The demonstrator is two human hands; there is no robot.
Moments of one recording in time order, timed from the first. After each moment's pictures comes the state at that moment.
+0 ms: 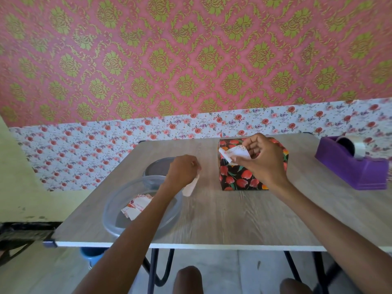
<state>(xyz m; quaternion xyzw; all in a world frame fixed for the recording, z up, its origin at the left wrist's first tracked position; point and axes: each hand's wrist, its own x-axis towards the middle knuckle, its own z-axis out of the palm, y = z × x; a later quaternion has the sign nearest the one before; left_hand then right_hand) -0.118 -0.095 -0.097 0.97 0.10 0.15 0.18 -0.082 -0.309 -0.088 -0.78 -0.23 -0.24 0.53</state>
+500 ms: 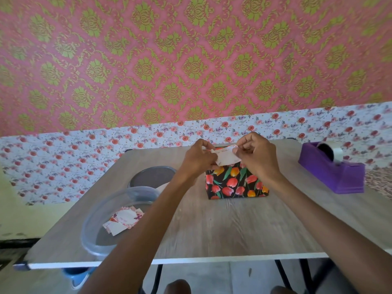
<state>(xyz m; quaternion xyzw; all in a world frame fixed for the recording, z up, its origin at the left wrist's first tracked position) -0.096 -0.165 -0.054 0.78 0.05 0.11 0.61 -0.061 -0.331 -0.065 -0.80 -0.19 -0.22 0.53</state>
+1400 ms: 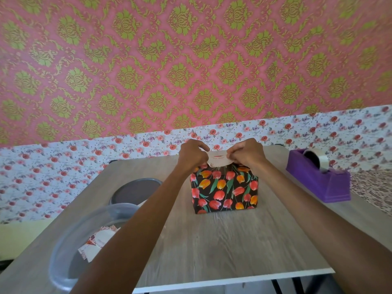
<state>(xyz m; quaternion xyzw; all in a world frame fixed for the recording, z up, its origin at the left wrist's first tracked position) -0.022 -0.173 -0.037 0.90 0.06 0.18 0.38 0.017 -0.340 -0.048 -0.84 -0.06 -0.08 0.54</state>
